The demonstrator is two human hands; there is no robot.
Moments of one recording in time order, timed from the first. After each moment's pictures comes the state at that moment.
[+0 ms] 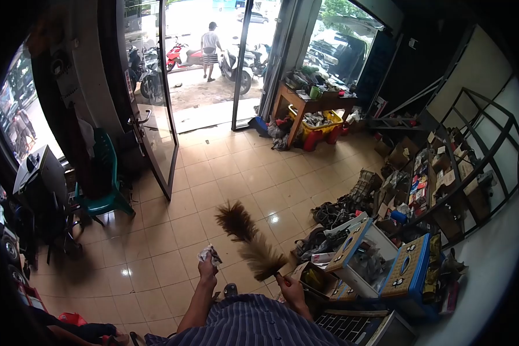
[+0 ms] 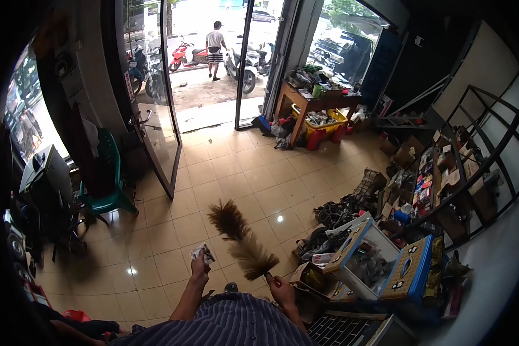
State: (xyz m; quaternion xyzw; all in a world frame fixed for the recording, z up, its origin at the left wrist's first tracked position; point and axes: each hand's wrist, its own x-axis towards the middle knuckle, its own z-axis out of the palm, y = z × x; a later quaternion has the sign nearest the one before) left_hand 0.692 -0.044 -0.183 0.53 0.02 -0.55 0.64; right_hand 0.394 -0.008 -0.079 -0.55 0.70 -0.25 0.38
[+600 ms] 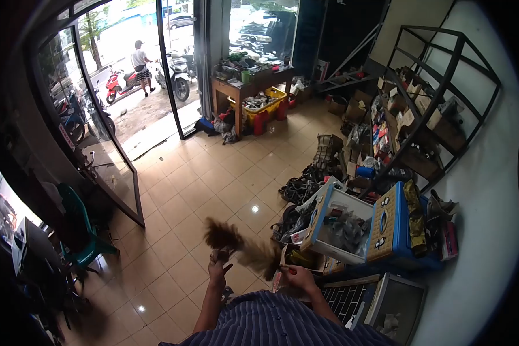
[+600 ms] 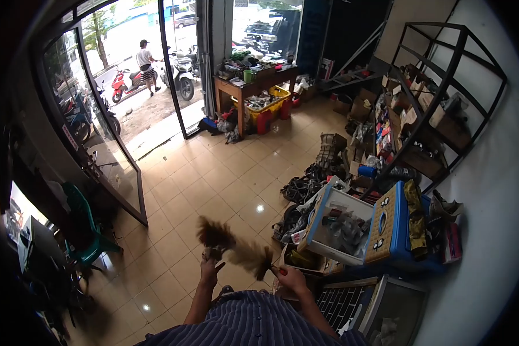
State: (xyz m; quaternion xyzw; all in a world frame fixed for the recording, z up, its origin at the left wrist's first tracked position) left_hand 0.529 -0.075 -0.152 0.51 -0.21 -0.65 0.52; right_hand 0.237 0.001 -0.072 -0.54 0.75 -0.14 0.35
